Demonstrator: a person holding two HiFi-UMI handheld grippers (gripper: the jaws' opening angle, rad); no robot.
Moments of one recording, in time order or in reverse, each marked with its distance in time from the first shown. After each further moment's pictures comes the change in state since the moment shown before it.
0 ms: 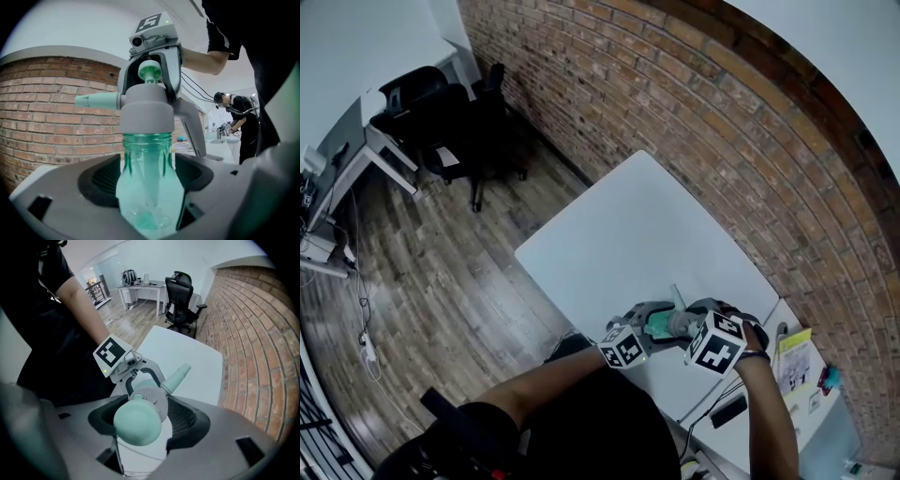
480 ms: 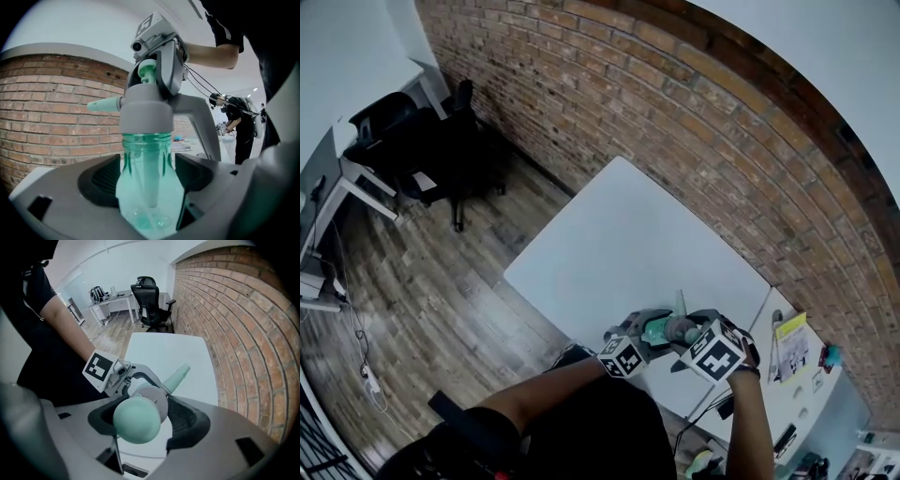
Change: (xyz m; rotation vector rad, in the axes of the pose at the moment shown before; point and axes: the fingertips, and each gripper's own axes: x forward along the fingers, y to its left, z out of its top) left arm -0.001 -0.003 0.001 0.019 0.003 -0.054; right arm -0.004 -0.007 -0.002 0.368 -0.078 -0.060
